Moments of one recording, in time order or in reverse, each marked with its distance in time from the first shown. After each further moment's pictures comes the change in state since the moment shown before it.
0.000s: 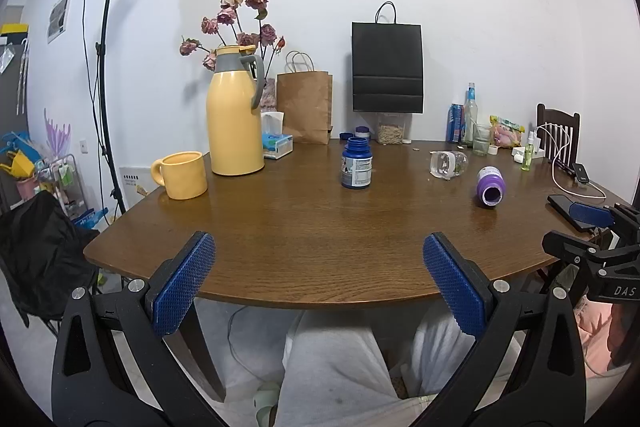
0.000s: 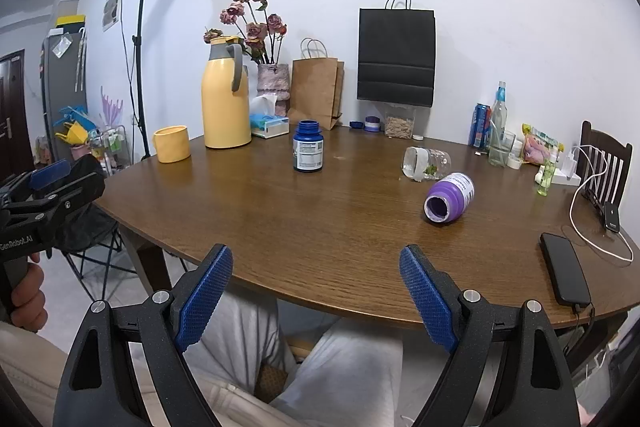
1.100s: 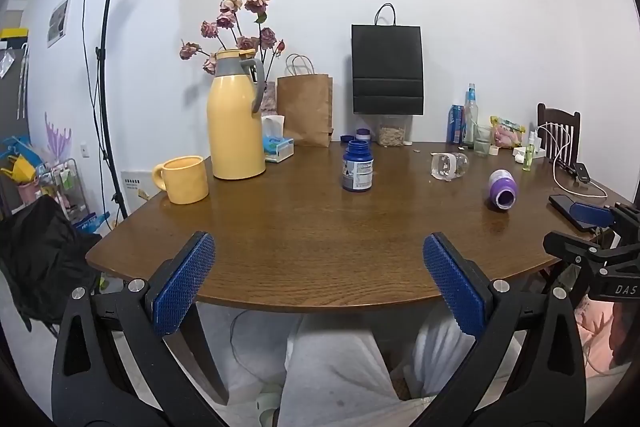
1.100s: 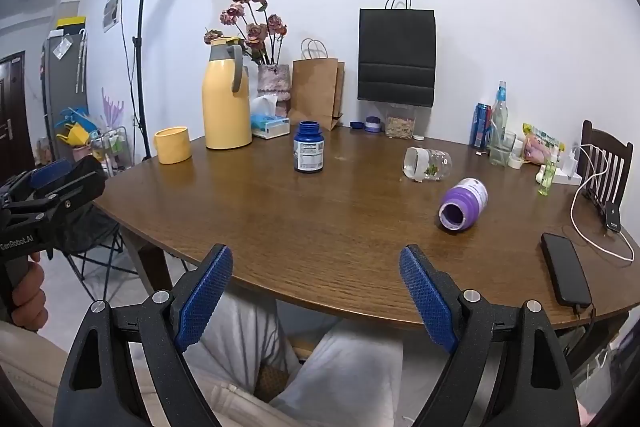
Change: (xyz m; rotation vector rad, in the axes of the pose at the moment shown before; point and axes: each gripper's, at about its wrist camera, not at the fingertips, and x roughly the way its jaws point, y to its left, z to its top) left arm 0.007 0.001 -0.001 0.005 -0.008 0.005; right arm 0.000 0.000 0.000 0.009 0.001 0.002
